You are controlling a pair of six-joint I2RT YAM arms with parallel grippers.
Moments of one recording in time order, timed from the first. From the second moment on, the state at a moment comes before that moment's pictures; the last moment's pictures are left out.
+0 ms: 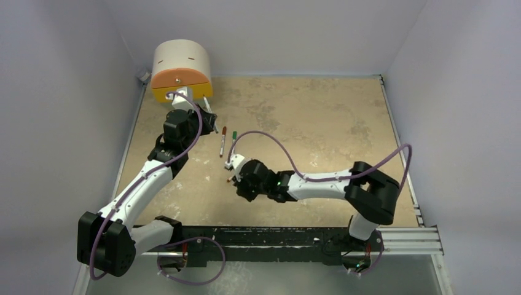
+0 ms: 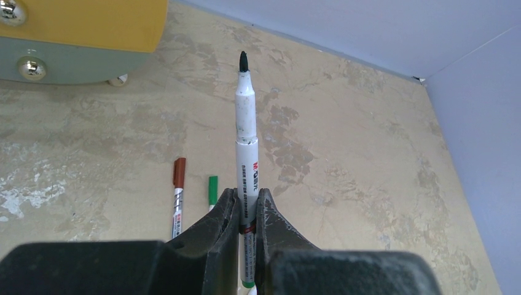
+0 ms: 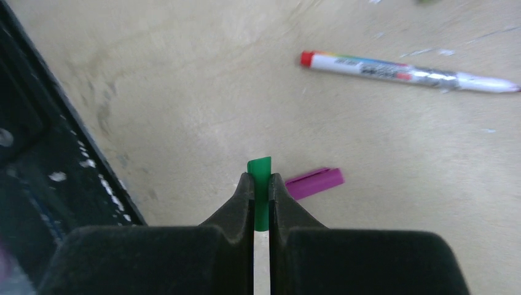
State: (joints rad) left arm -0.31 1.12 0.79 0.09 -0.06 -0.52; right arm 1.18 1.70 0.92 0.03 0.07 0.20
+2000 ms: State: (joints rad) left arm -0.52 1.24 0.64 0.81 0.62 -0.73; right arm 0.64 1.31 1.00 0.56 -0.15 0.68
